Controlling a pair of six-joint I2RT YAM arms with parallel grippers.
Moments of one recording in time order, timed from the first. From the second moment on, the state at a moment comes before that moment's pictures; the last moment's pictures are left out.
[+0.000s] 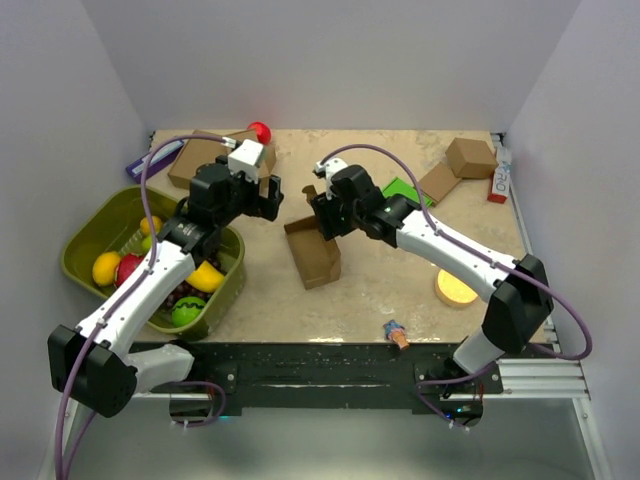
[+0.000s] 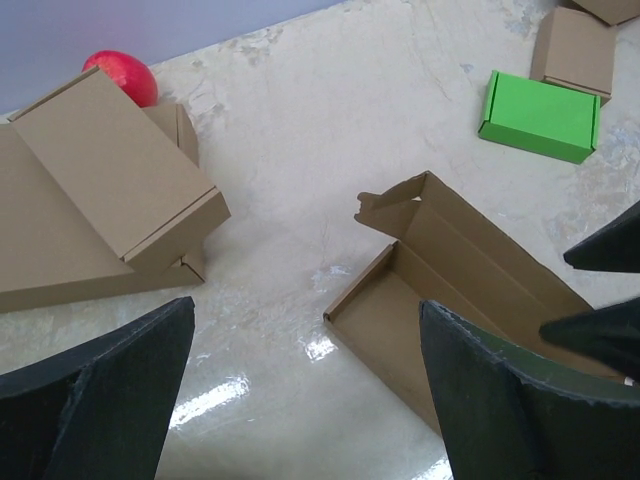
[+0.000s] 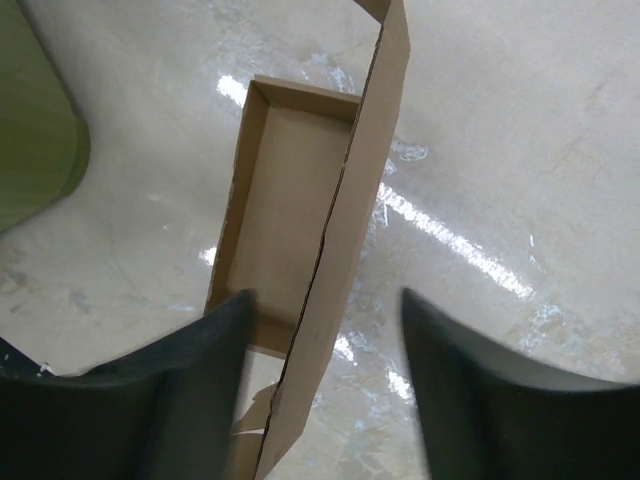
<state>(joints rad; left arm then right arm) -0.42 1.19 1.04 -0.19 0.02 -0.01 0.76 1.58 1.36 -0.51 0.09 0.17</state>
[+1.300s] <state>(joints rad) -0.40 1.41 1.03 -0.12 0.21 0.06 0.72 1.63 1.43 -0.57 -0.05 -0.54</state>
